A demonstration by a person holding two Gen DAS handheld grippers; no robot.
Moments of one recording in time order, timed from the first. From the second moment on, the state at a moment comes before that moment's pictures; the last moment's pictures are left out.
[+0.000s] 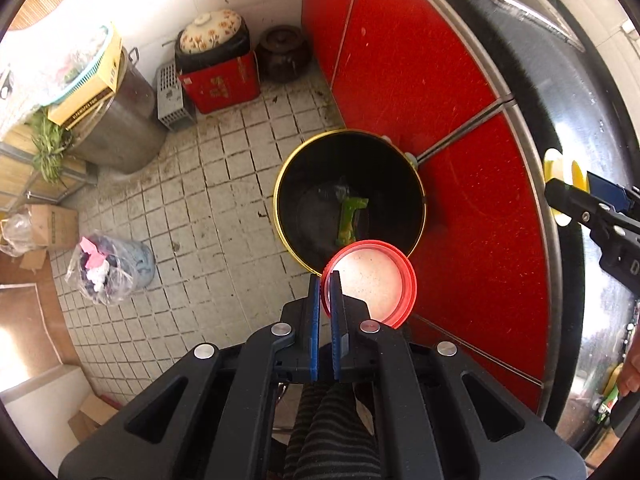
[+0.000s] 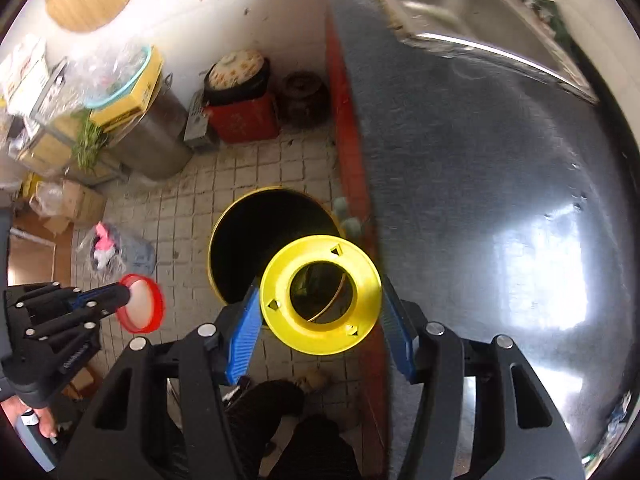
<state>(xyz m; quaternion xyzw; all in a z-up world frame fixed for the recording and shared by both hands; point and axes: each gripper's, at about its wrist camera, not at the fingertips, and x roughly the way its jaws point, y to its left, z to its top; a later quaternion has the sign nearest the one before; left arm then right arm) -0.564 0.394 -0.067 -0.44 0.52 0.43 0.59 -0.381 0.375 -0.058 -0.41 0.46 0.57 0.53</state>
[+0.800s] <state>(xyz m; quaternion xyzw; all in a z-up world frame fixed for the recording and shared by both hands) -0.568 0.416 -0.132 -0.49 0.49 0.43 0.58 -0.433 0.425 -0.124 -0.48 0.47 0.59 0.45</state>
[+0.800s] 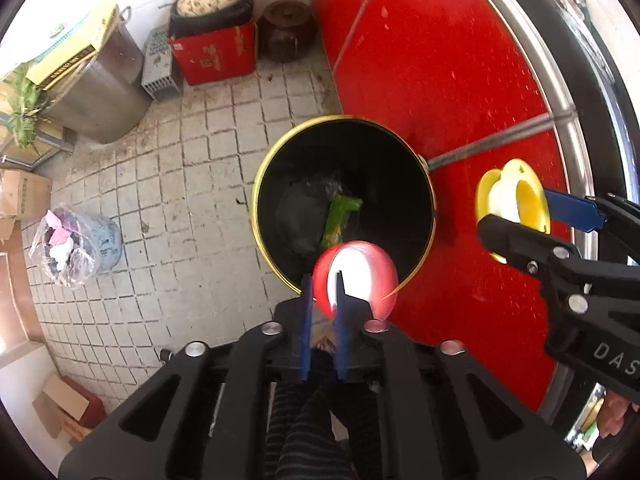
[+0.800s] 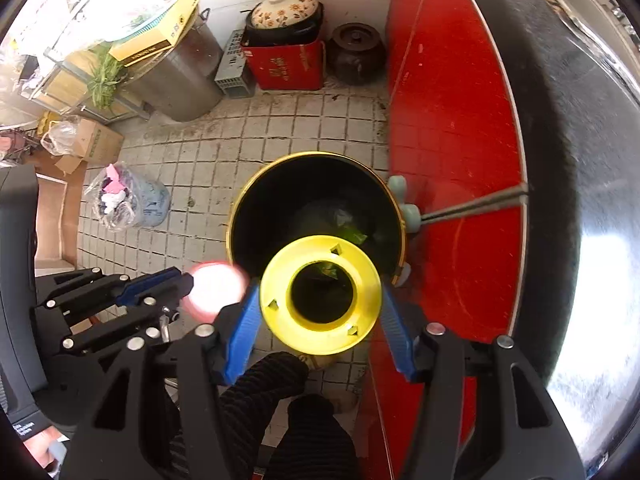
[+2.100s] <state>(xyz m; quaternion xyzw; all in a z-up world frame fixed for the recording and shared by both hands) -0.173 0.189 0.018 -0.15 0.56 0.17 0.80 0.015 -0.208 0.039 -0.08 0.56 0.09 0.82</state>
